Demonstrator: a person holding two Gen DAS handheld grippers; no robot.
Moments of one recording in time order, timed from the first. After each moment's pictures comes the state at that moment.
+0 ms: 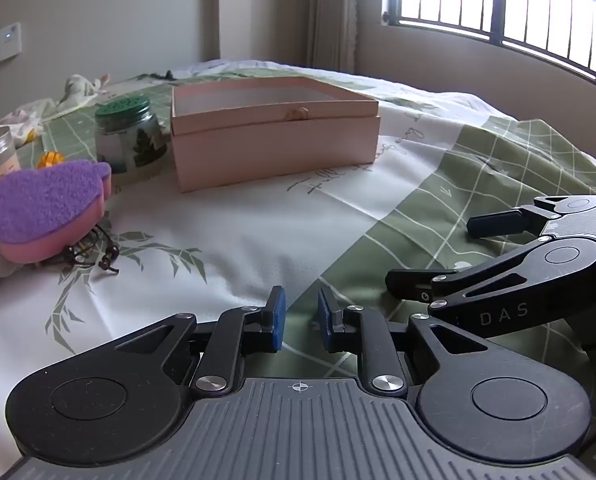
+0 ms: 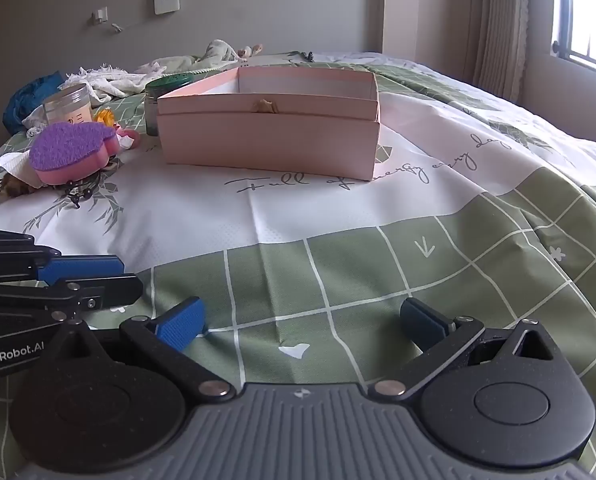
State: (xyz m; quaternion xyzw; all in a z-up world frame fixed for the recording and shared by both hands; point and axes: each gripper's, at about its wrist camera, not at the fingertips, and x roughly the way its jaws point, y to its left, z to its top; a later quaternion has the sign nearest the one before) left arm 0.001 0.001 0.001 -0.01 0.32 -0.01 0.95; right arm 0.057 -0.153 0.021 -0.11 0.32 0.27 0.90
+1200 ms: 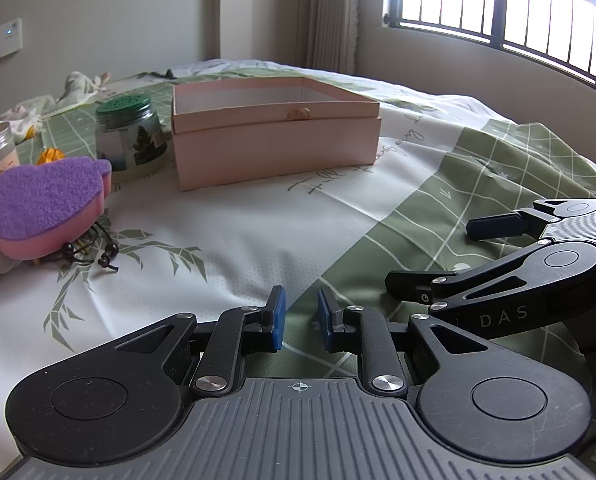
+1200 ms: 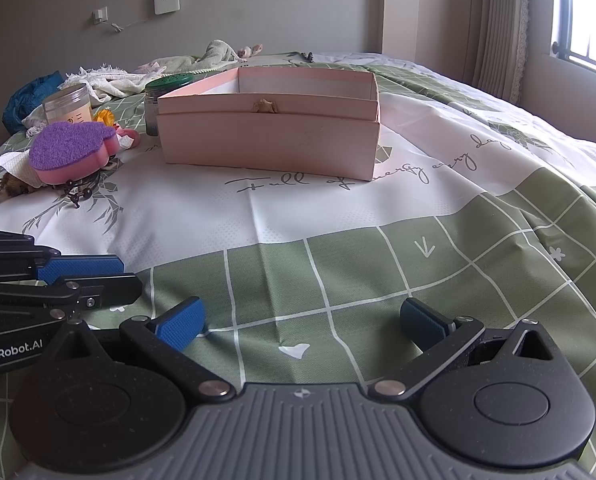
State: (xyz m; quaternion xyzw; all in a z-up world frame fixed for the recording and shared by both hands) left arm -0.002 0.001 0.001 -0.01 0.32 -0.01 0.95; right arm 0.057 -0.153 0.021 -0.11 0.32 0.27 0.90
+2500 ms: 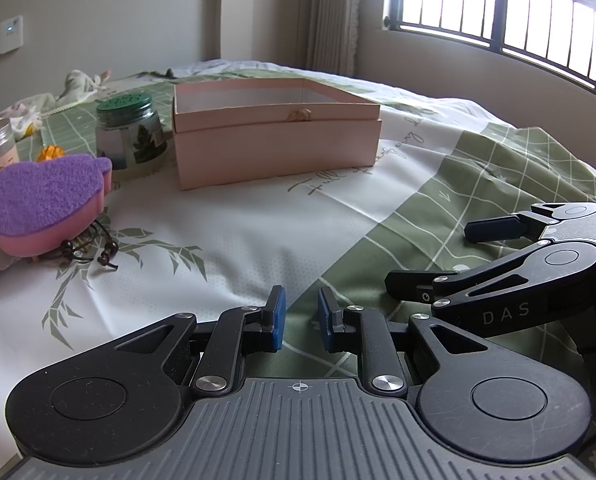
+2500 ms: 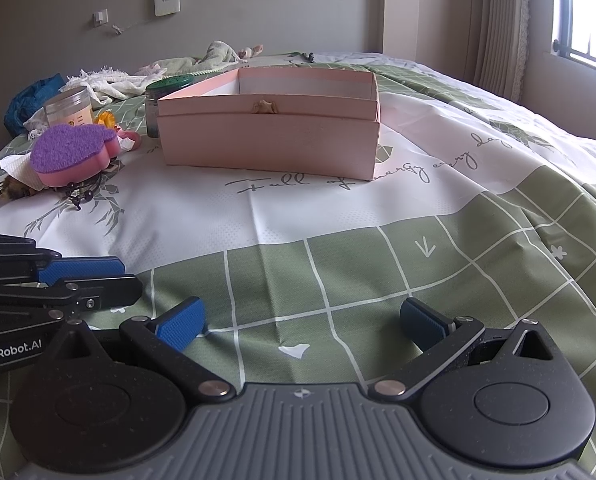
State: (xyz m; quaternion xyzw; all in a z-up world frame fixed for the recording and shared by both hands) left arm -0.001 0.004 0.002 -0.02 0.31 -0.01 0.95; right arm 0.058 -0.154 0.020 -0.10 0.32 0.27 0.90
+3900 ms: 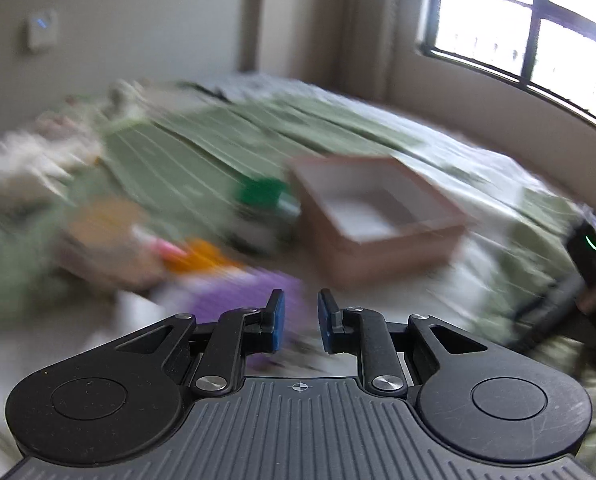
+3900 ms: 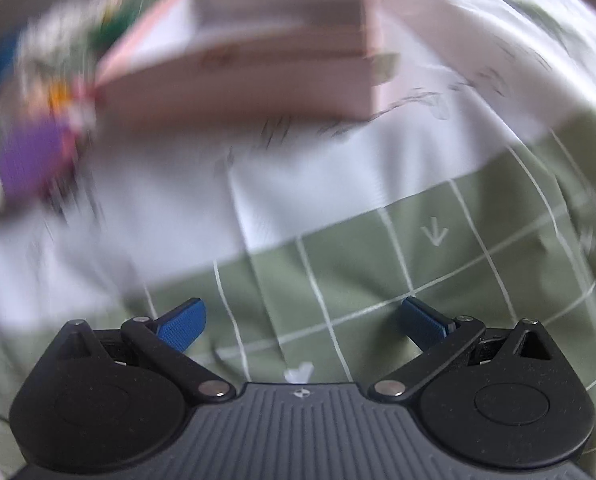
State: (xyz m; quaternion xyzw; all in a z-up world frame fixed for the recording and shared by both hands) left arm -0.004 0.166 0.123 -0.03 0.31 0.02 0.95; right arm 0.130 -0.108 0.046 -0.13 0.56 0.24 0.78
